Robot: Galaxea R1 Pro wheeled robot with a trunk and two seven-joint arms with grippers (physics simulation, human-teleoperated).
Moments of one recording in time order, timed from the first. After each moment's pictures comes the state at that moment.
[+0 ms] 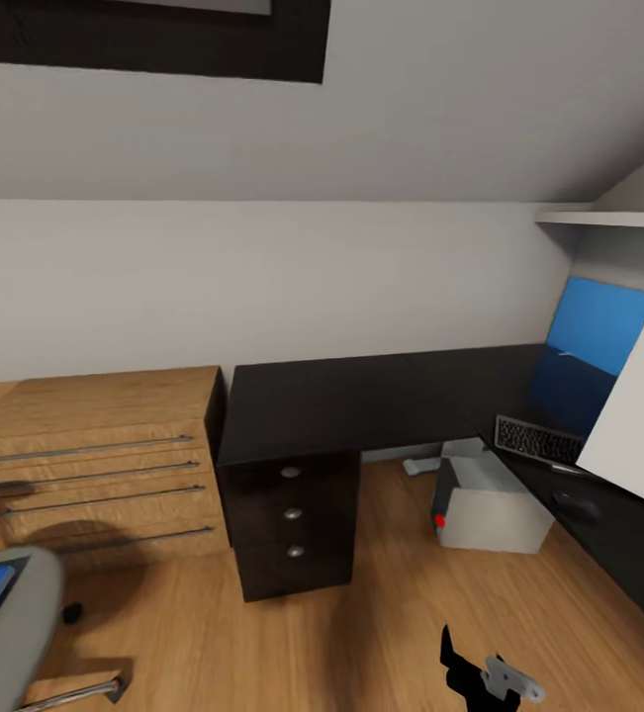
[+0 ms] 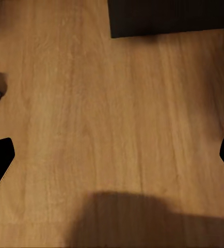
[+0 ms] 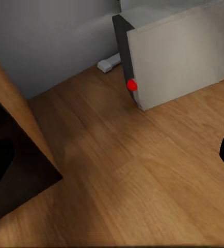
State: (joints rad) left arm -0.22 -0.13 -0.11 -0.26 0.07 -0.34 0.27; right arm -0.43 0.02 -0.38 0.02 -0.14 -0.88 0.13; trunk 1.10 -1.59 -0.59
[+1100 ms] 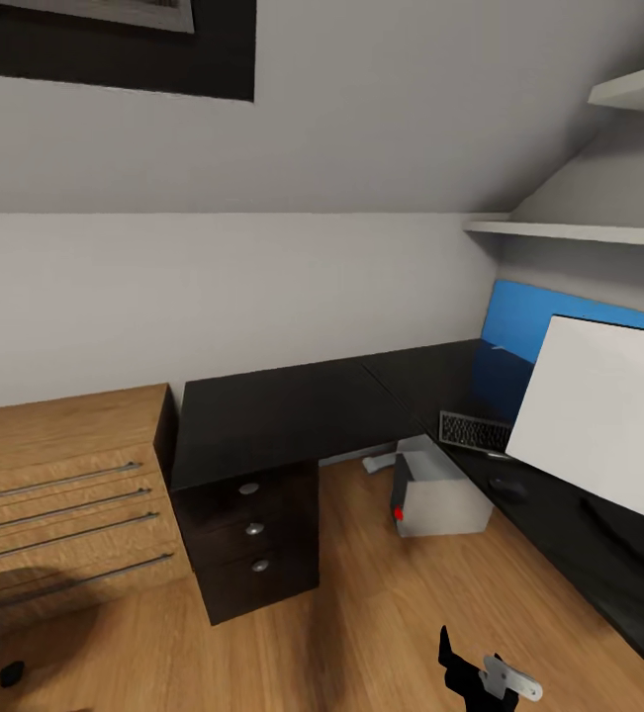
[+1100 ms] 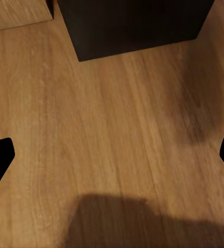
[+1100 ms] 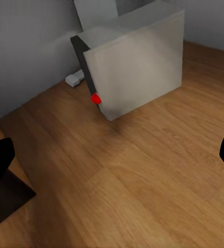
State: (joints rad) left arm -0.22 -0.13 -0.10 -0.26 0.07 -0.36 0.27; right arm -0.43 0.02 -0.38 0.02 -0.12 -0.88 0.13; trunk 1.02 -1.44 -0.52
